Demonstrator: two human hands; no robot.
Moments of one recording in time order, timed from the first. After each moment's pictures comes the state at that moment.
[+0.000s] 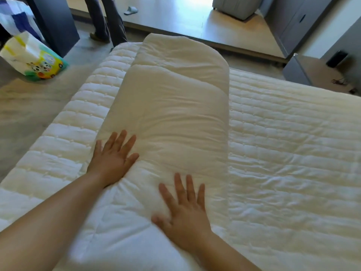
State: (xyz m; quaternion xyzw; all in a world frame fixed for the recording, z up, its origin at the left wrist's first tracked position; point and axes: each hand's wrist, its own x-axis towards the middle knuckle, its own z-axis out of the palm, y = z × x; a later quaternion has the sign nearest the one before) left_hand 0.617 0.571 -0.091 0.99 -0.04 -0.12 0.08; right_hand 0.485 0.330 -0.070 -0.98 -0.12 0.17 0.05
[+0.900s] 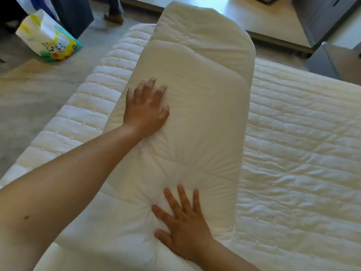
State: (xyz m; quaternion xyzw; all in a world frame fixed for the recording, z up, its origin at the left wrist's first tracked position) left_hand 0.683 0.518 -0.035 0.98 -0.03 0.10 0.14; right_hand 0.458 0.325 -0.124 -0.95 -0.30 0.12 -0.01
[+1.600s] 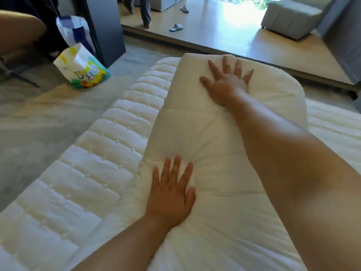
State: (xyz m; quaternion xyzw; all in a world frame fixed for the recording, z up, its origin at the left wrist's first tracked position) left_hand 0.734 0.521 -0.199 0.99 -0.03 0.04 0.15; right_hand 1.007 0.405 -0.023 -0.99 -0.10 -0.03 0.02
